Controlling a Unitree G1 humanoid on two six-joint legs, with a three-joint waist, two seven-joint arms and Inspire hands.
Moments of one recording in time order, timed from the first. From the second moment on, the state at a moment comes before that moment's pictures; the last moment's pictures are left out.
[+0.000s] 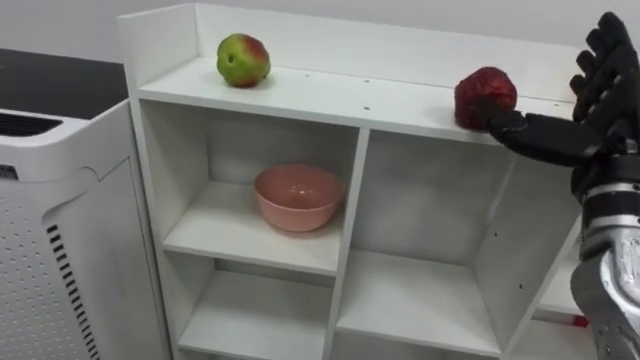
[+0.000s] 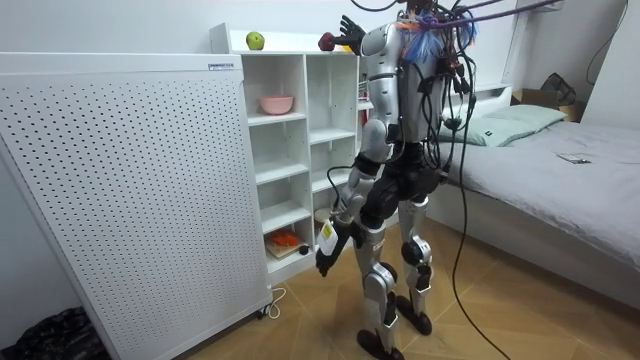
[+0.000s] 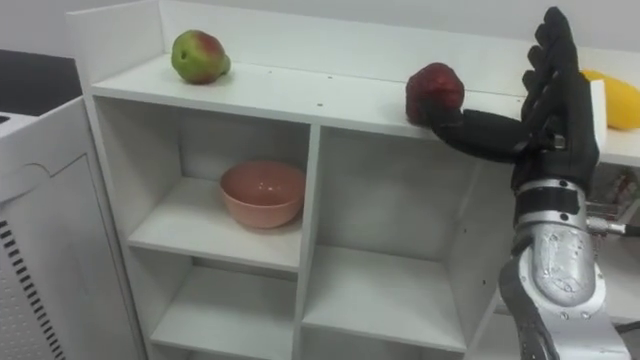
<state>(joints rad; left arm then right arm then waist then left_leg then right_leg) 0.21 0.20 0.05 0.98 0.45 0.07 0.06 -0.59 -0.40 -0.10 0.11 0.27 -0.08 -0.32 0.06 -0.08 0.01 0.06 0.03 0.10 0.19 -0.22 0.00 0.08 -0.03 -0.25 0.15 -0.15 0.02</state>
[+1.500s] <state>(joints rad) 0.21 0.24 0.05 0.96 0.47 0.12 0.00 -0.68 -0.53 0.01 0.32 0.23 -0.03 -0.02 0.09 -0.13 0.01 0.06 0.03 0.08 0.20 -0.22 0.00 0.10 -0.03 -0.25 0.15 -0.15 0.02</state>
